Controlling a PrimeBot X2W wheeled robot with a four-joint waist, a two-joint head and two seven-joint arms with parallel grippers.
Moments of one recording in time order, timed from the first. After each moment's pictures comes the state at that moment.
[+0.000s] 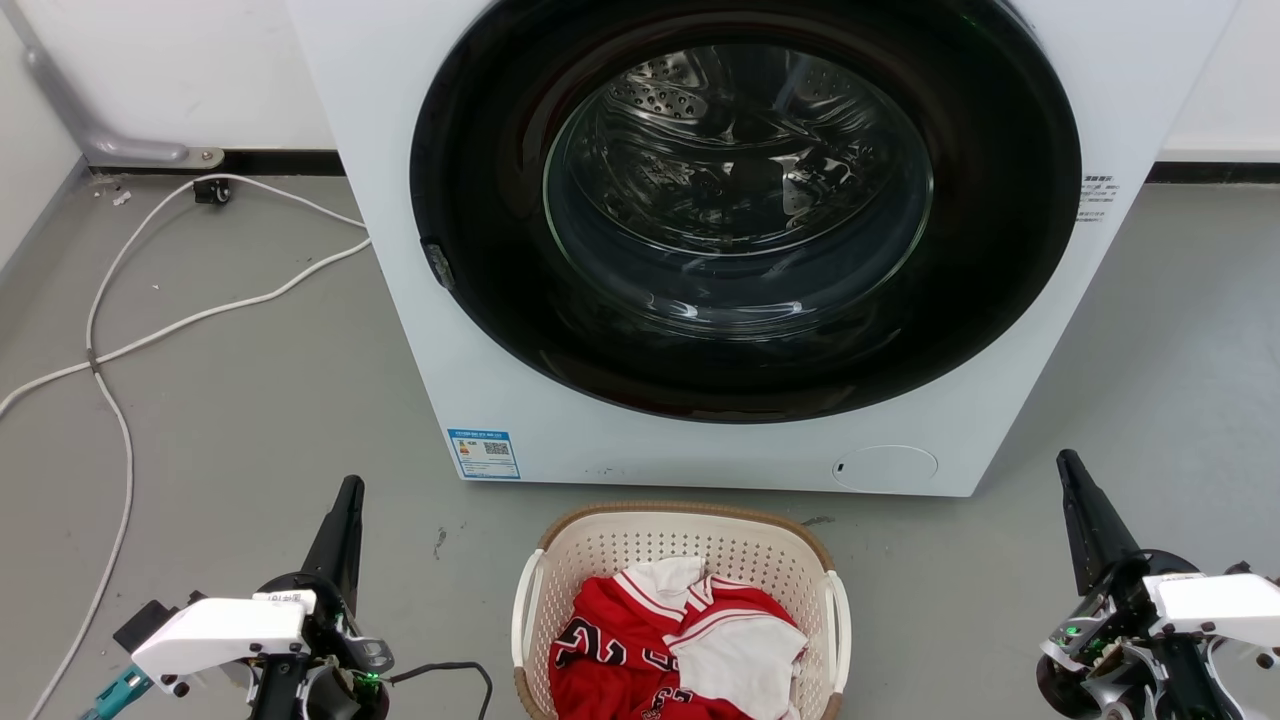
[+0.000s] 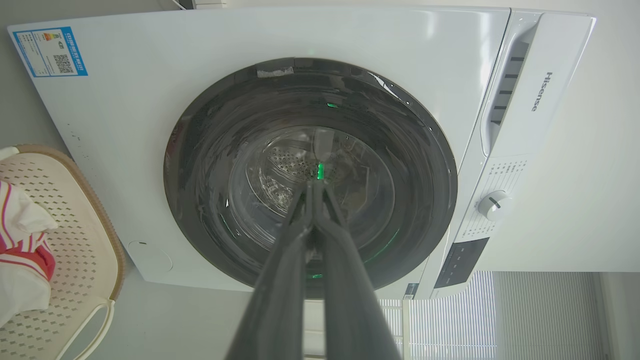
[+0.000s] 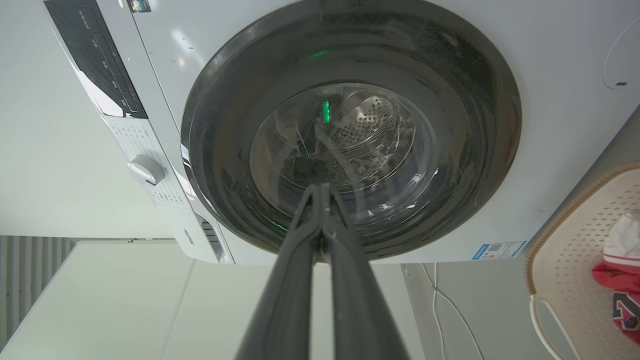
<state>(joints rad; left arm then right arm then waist) -0.11 0.05 0.11 0.25 -1.61 -0.13 0.11 -0.10 -0.05 -0.11 0.24 1.62 0.13 0.11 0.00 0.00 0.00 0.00</state>
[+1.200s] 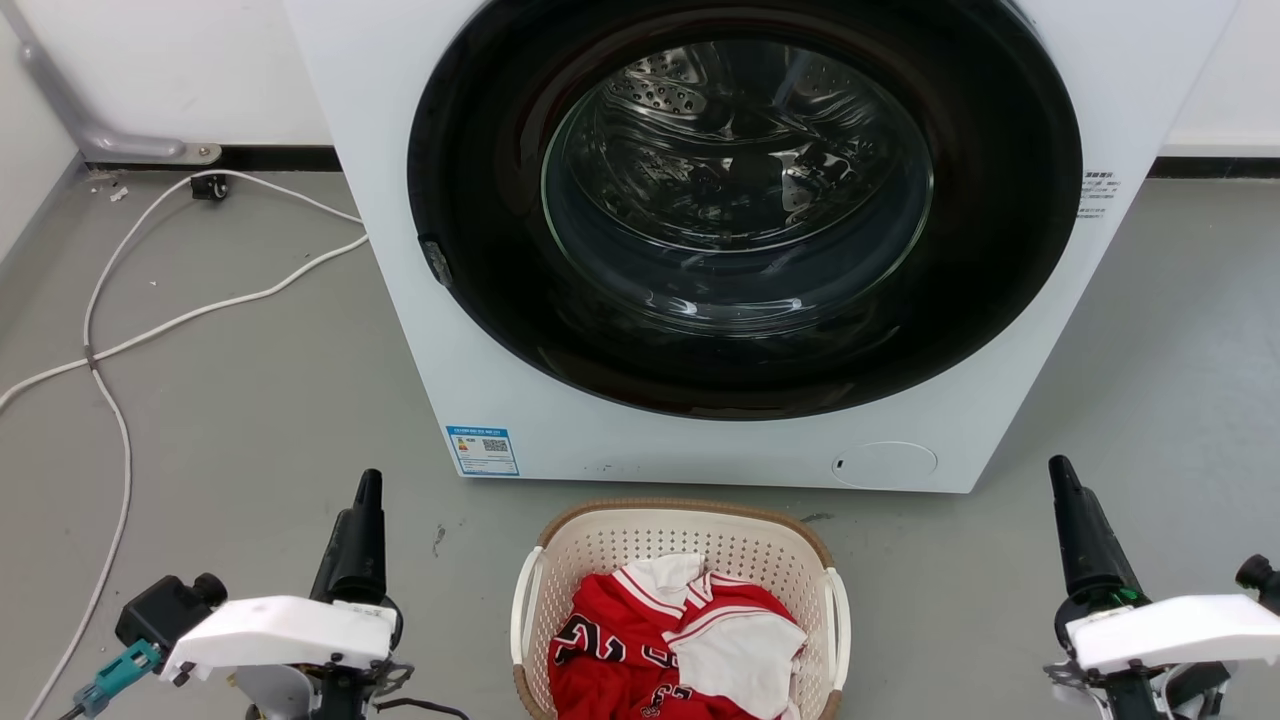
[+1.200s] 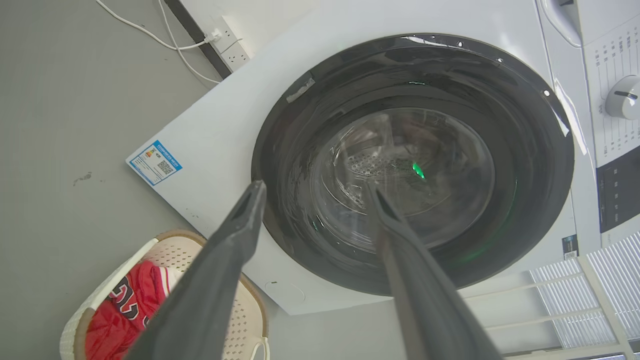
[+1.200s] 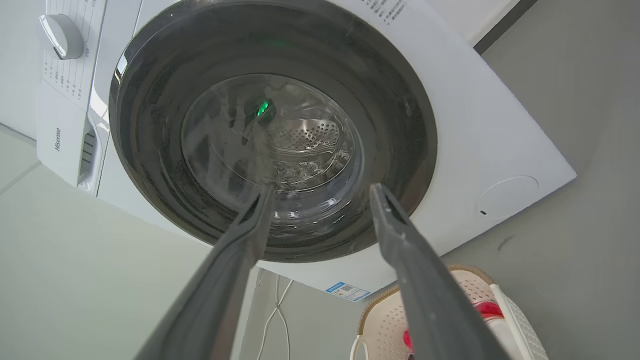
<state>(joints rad) -0.05 0.05 0.04 0.15 -1.07 -0.05 -0.02 -0.02 -0.05 -0.07 0.14 0.98 0.13 -0.02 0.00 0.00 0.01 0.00</state>
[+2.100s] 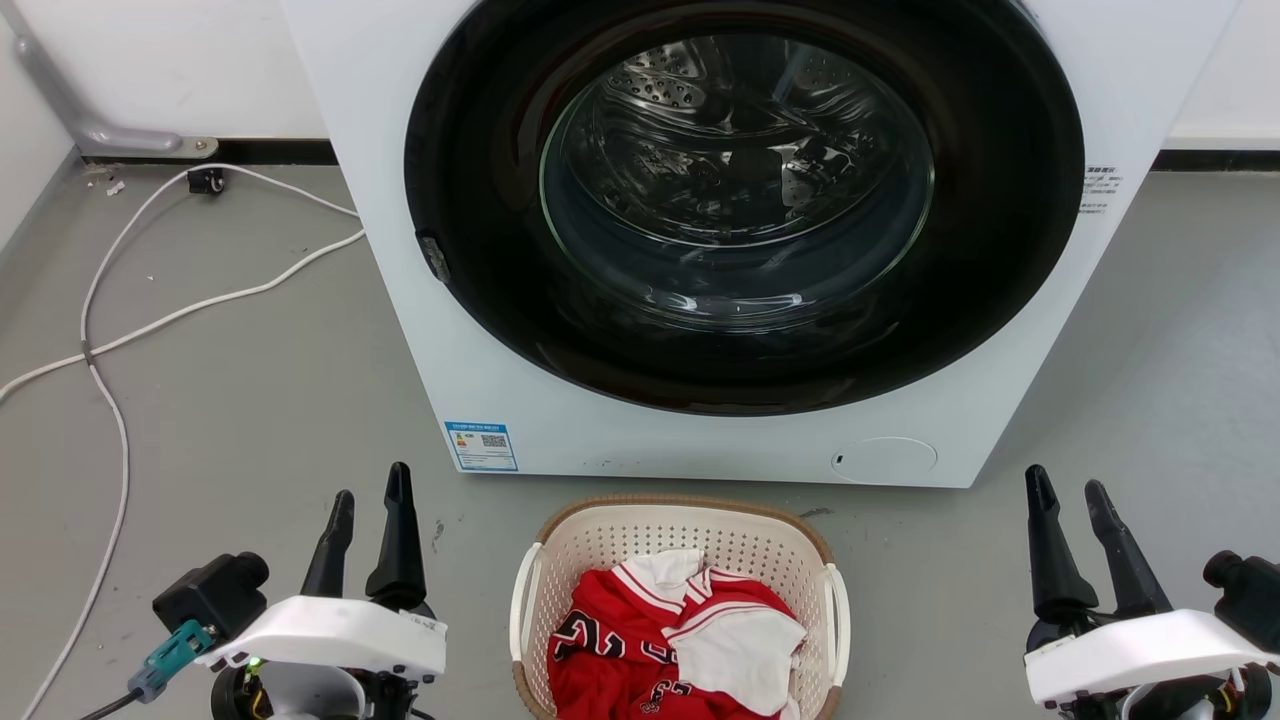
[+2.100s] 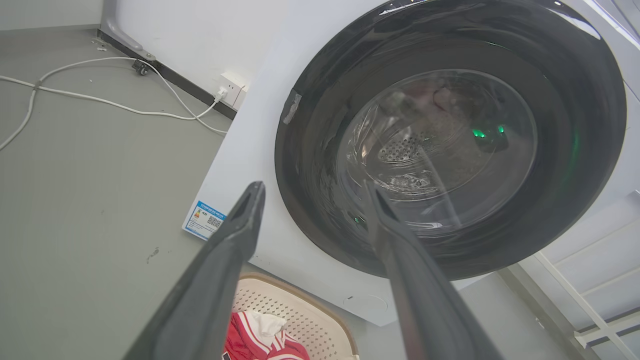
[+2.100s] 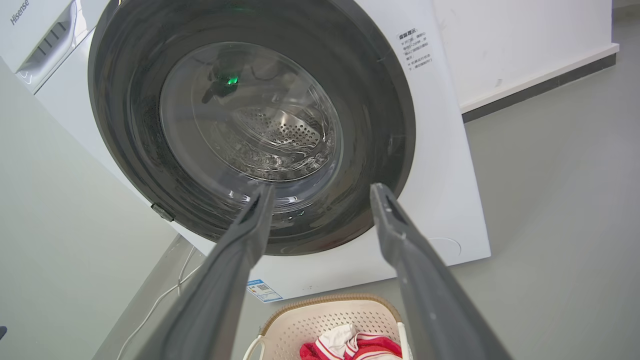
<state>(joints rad) -0.04 0.05 -0.02 0.11 -0.67 -0.01 -0.11 0.02 -0.05 -0.04 0.07 0.53 0.13 -0.11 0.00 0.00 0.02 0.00</state>
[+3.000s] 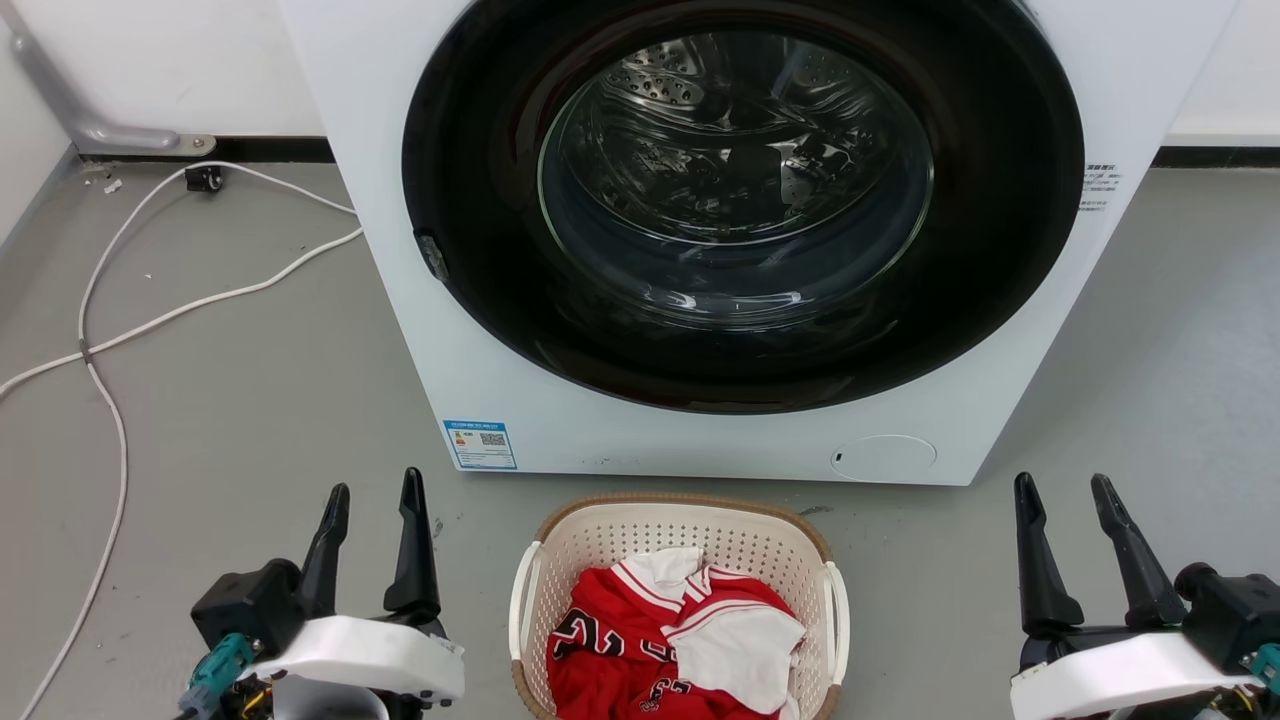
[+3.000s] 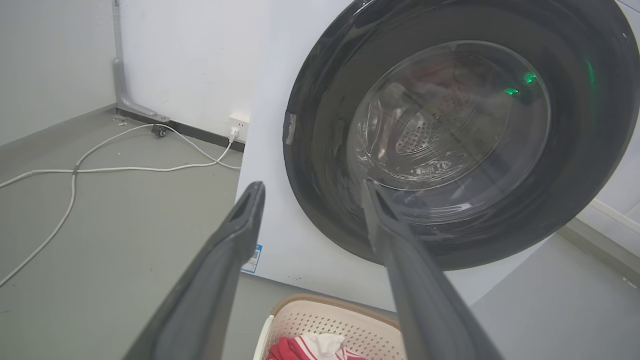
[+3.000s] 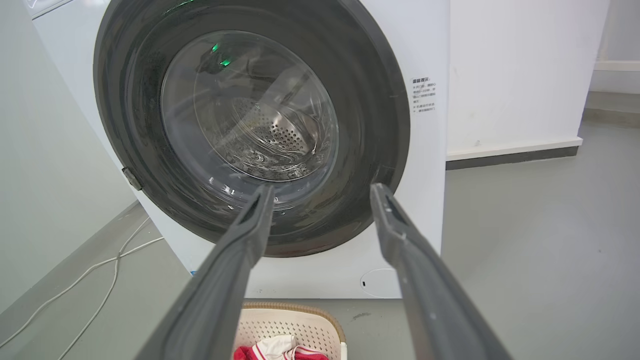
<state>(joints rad) -0.01 0.05 -0.04 0.09 -0.39 -0.02 -0.18 0.06 -0.05 -0.02 0.02 0.25 0.13 -0.18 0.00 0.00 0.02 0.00</state>
